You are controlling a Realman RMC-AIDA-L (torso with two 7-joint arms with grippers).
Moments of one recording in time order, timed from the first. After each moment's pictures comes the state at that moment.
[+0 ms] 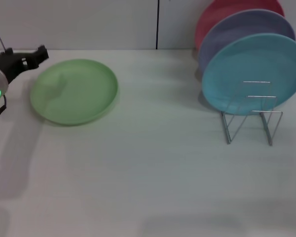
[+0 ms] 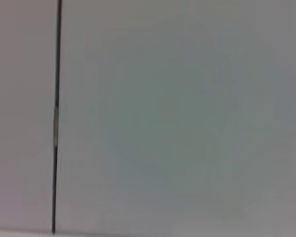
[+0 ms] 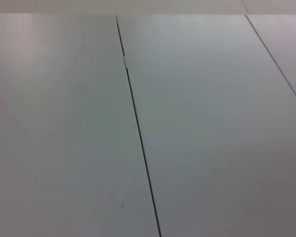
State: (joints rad) left arm -0.36 -2.06 1.58 1.04 -0.42 -0.11 -0.01; right arm 0.38 2.08 0.61 0.12 -1.63 -1.79 0.20
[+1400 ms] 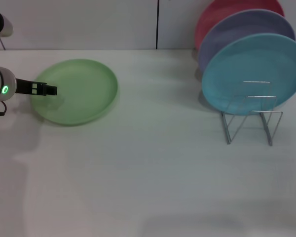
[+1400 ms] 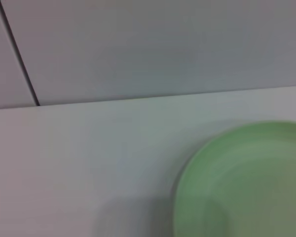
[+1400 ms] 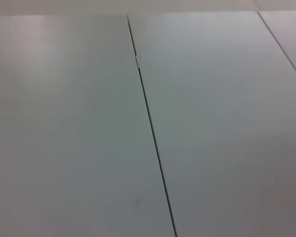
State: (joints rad) left arm -0.71 -2.06 1.19 0.82 -0.32 -0.73 0.26; right arm 0.39 2.08 0.57 0.12 -1.63 -1.80 0.20
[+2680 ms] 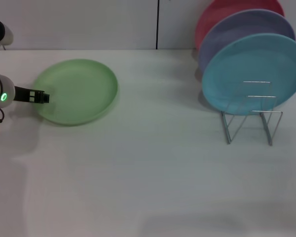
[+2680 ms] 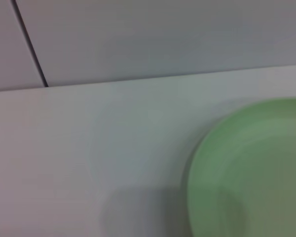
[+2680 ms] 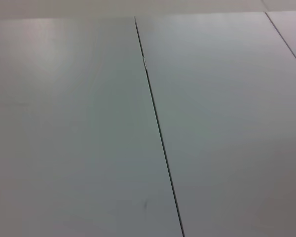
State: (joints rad) left arm -0.71 -2.06 1.18 0.77 -0.29 -0.72 0.26; right arm 0.38 2.08 0.55 0.12 -1.63 -1.81 0.20
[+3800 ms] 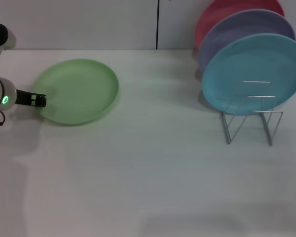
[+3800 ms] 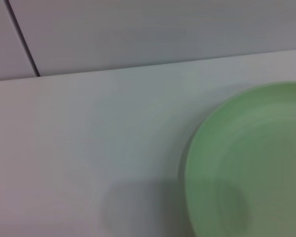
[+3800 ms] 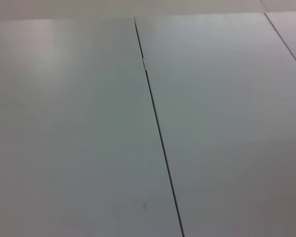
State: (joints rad) left arm -0.72 -2.06 1.18 0.75 -0.29 -0.73 0.28; right arm 0.38 2.08 0.55 0.12 -1.63 -1.82 0.20
